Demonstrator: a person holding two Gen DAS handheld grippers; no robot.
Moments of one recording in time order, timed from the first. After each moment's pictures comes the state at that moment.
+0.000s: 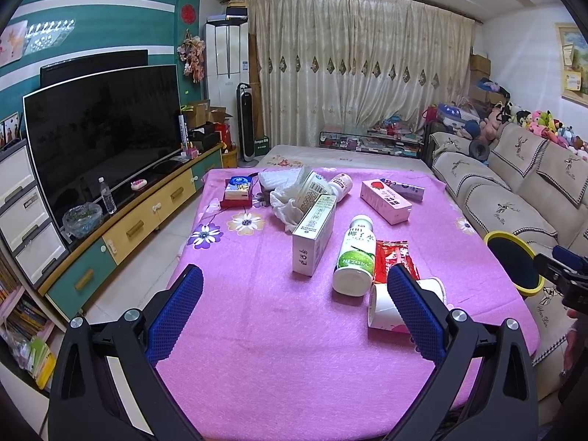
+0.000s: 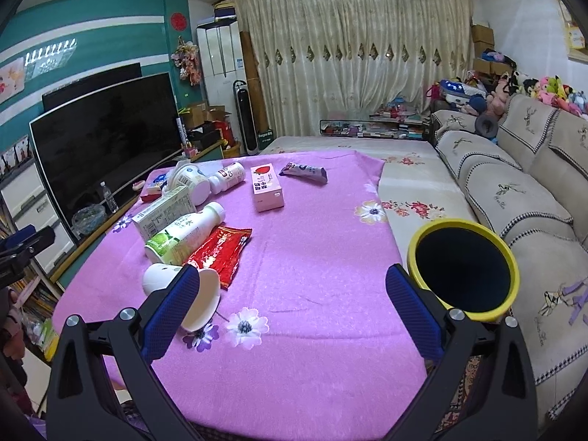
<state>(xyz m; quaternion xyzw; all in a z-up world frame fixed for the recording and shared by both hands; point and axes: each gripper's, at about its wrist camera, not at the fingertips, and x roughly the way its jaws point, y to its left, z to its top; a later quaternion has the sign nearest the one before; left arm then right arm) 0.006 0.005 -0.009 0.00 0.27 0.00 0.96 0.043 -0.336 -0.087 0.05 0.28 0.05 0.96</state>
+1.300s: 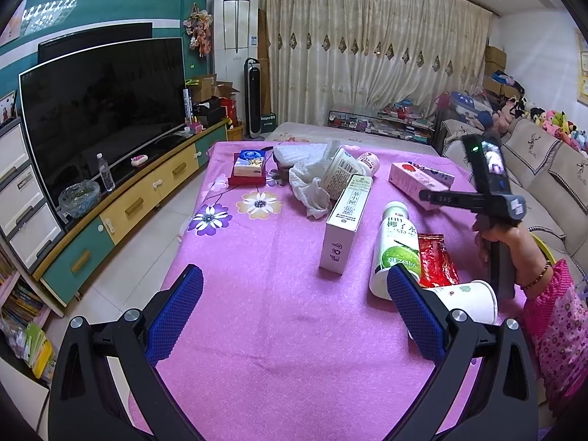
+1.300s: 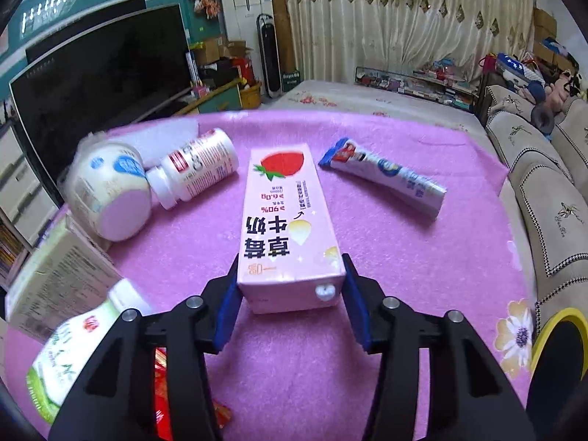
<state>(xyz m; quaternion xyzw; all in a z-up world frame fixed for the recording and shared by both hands) 0.084 0.035 -0.051 -0.01 0.32 0.01 0.95 0.341 -0.277 -0.161 0.01 0.38 0.11 0.92</state>
